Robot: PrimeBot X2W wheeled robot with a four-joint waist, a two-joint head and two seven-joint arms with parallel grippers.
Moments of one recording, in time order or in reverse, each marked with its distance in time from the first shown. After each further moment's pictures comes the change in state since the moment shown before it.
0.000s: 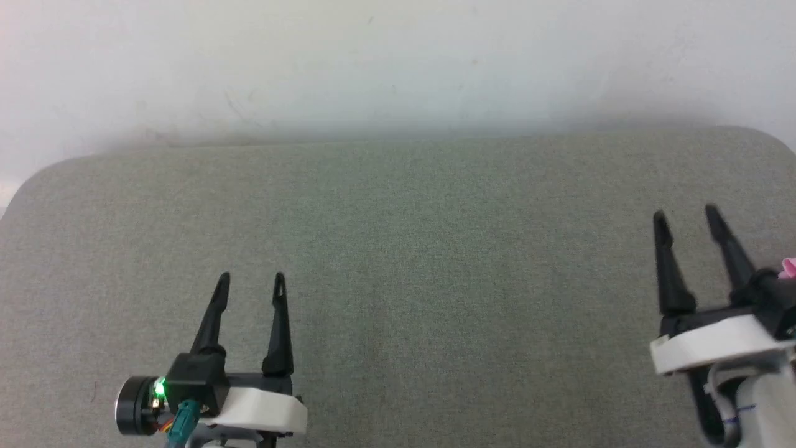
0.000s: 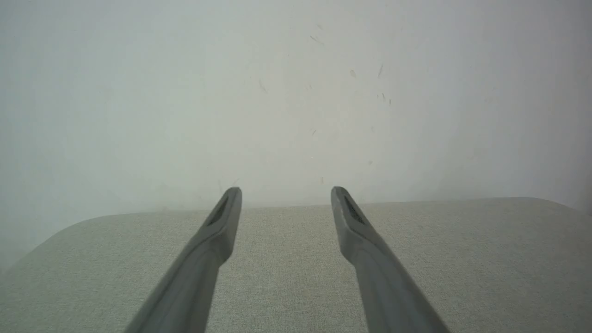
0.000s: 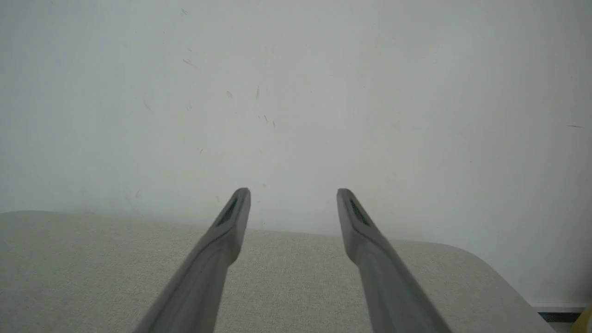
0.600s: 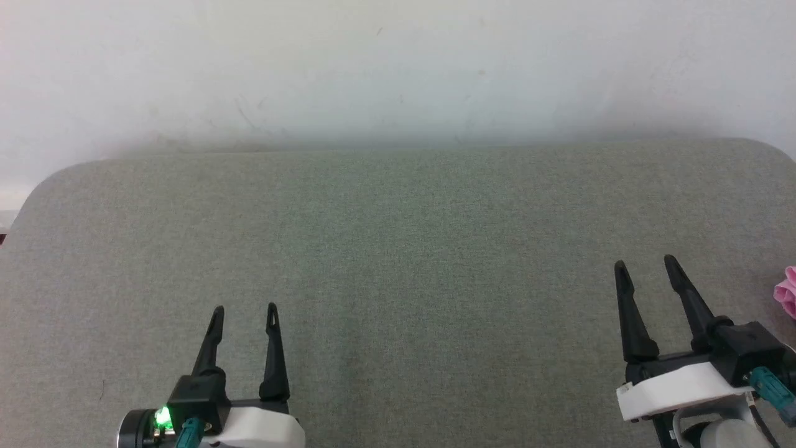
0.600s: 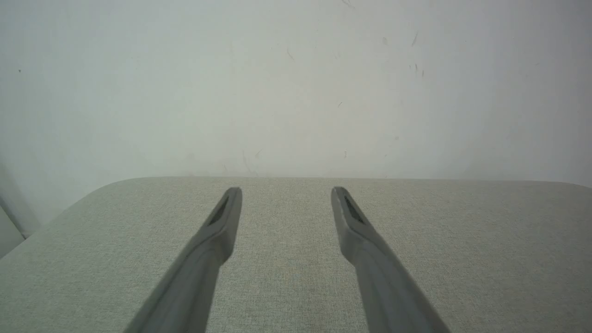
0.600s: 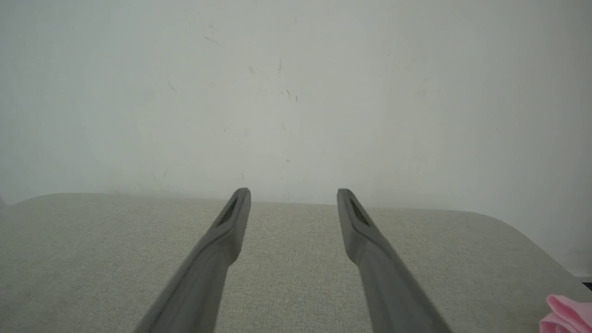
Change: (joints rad) left arm 0.054 -0.014 0.015 0.052 -0.002 0.049 0.000; right arm 0.135 0.115 0.011 -0.041 -0.071 0.000 -0.008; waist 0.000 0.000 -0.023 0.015
